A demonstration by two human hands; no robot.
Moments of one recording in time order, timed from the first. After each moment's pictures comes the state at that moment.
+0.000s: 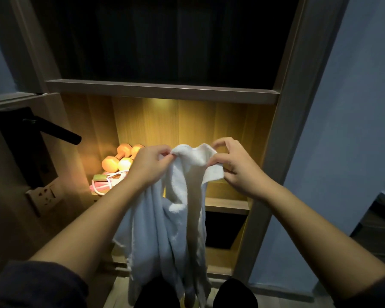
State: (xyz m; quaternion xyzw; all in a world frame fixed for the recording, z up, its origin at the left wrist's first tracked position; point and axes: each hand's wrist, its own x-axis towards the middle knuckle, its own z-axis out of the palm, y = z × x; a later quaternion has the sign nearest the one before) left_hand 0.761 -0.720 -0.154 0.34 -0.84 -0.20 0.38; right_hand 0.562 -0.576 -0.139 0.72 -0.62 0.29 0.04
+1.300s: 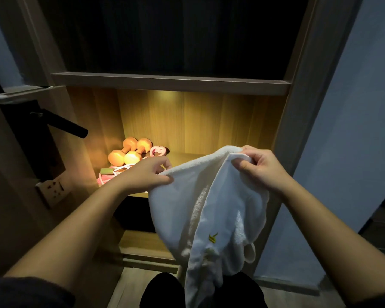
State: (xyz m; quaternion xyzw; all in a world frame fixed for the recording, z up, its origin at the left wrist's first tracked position) left_hand 0.800 -0.731 -0.171 0.32 -0.89 -0.30 0.15; right_hand 0.538 -0.567 -0.159 0.62 -0.58 0.49 -0.18
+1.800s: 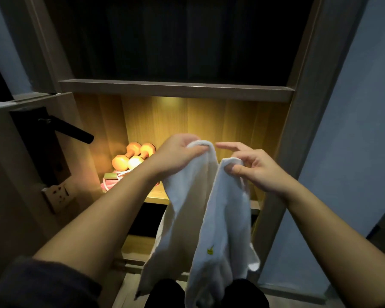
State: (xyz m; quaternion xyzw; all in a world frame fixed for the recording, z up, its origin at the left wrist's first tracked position) left_hand 0.755 -0.687 -0.111 0.25 -0.86 -0.33 0.31; right_hand 0.558 -0.572 -0.138 0.70 -0.53 0.43 -0.21
